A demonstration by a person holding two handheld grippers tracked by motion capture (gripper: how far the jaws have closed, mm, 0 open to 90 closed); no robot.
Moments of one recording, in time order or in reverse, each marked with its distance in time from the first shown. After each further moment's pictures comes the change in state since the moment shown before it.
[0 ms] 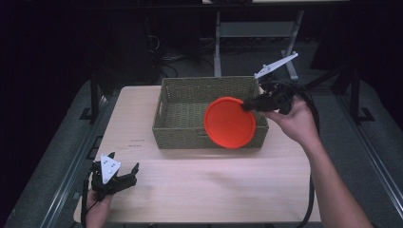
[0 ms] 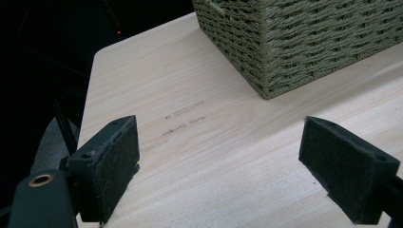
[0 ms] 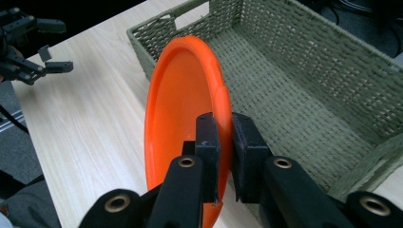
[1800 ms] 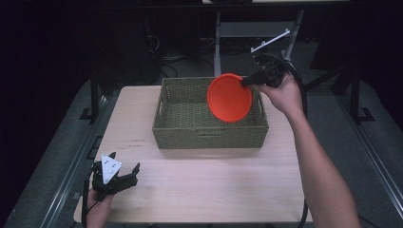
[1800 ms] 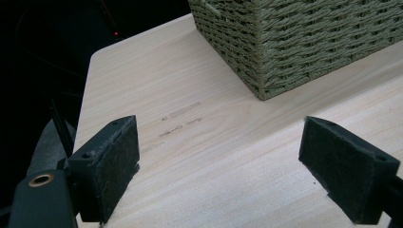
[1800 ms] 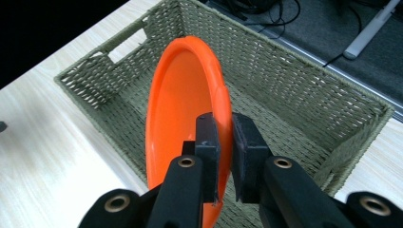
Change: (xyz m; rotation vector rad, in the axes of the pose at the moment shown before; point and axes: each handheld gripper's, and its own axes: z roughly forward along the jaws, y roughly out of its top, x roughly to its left) left arm -0.002 0.000 0.001 -0.007 -0.008 0.003; right arm -0.063 0.041 0.029 0.005 -0.096 0.156
